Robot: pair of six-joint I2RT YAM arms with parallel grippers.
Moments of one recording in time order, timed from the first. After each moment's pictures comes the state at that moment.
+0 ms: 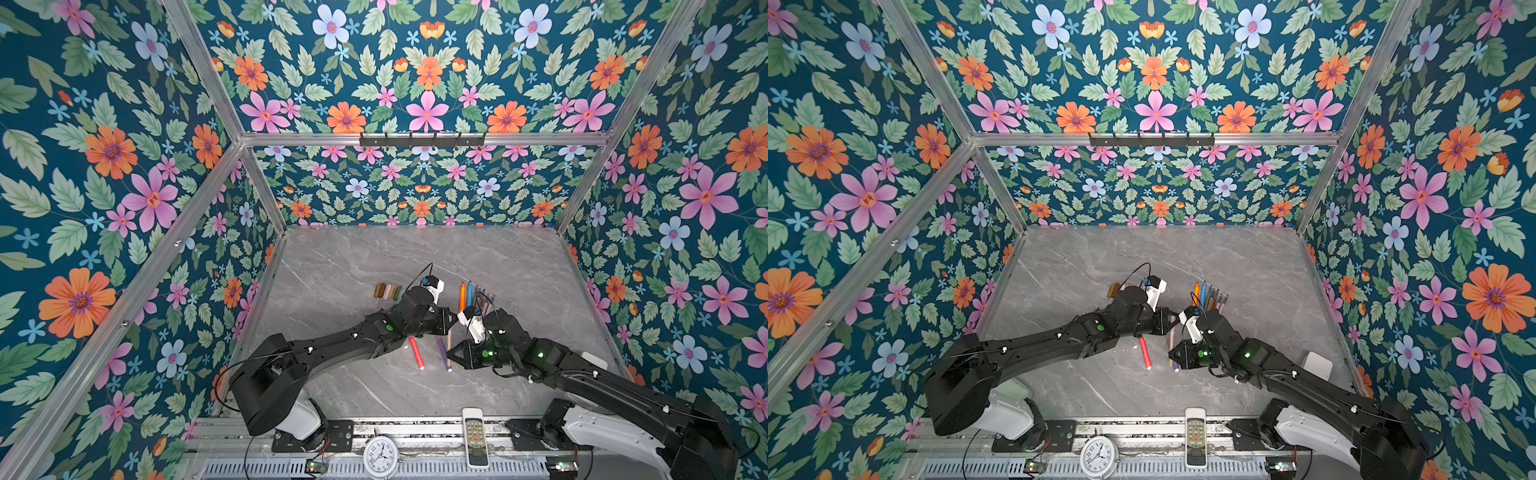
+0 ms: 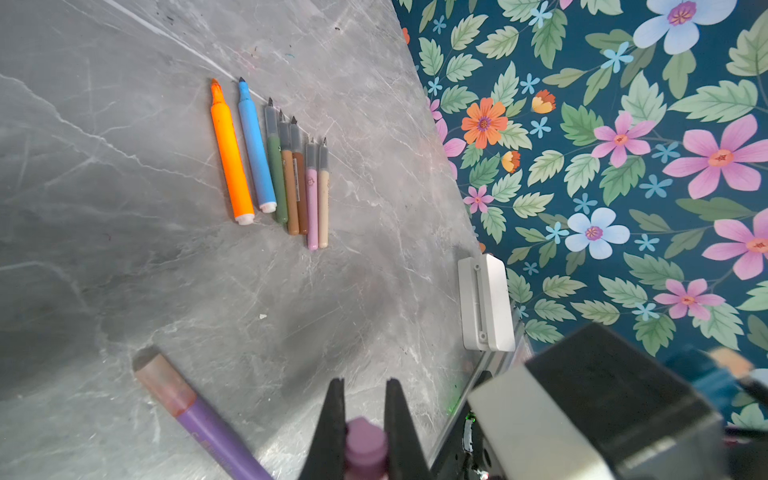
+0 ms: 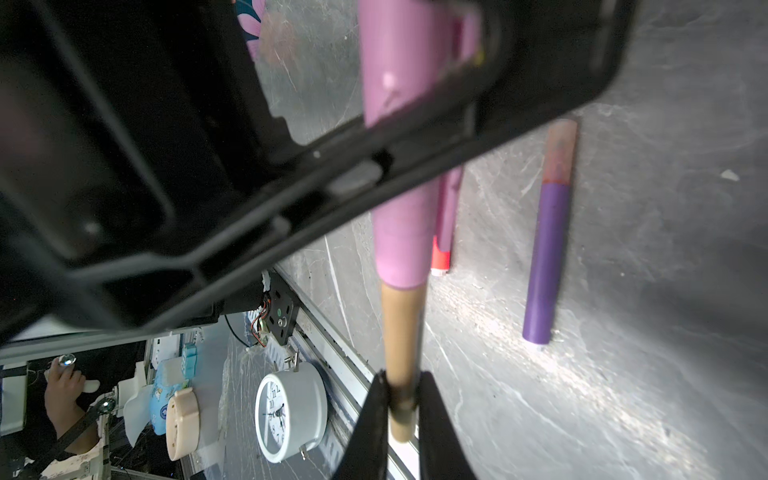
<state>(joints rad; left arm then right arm) -0.96 1.50 0.91 0.08 0.18 -0.78 0.80 0.99 0.59 -0.33 -0.36 0.72</state>
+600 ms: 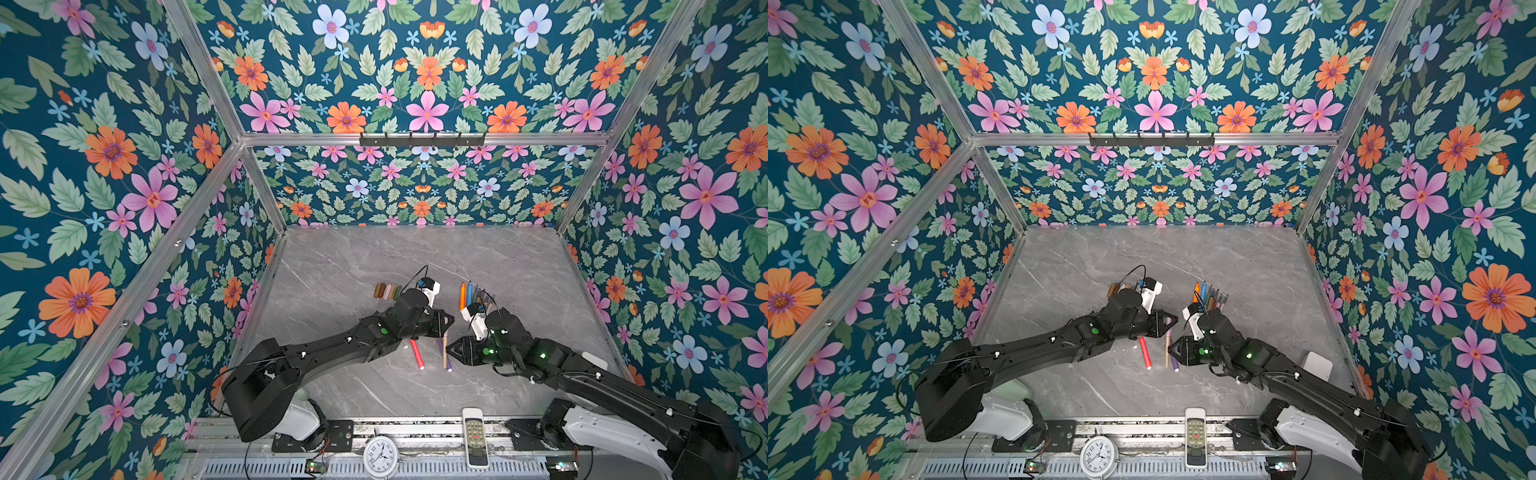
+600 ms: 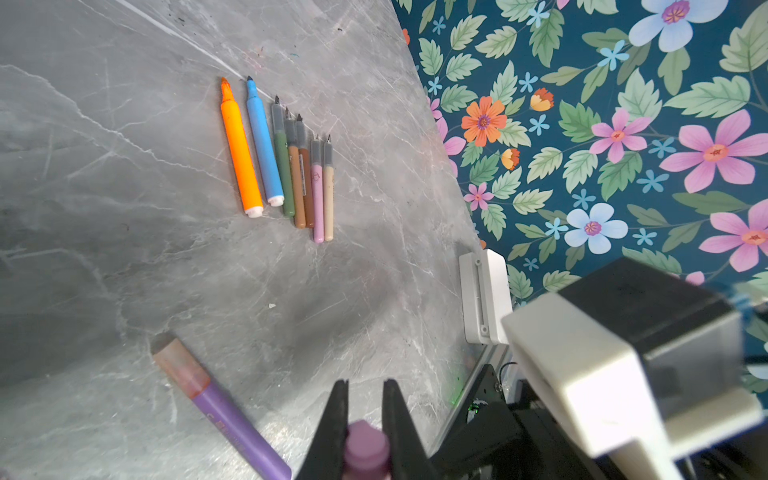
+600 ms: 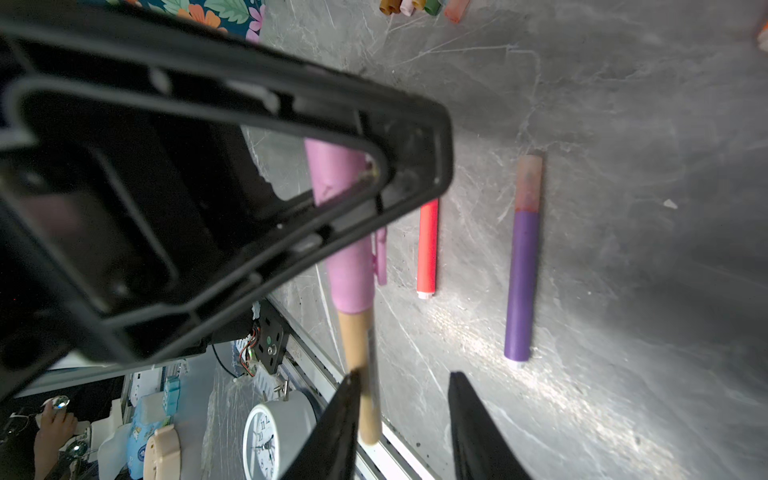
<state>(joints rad) -0.96 1.45 0.85 0.10 0.20 -0.80 0.80 1.00 0.60 -0.30 -0.29 0.74</state>
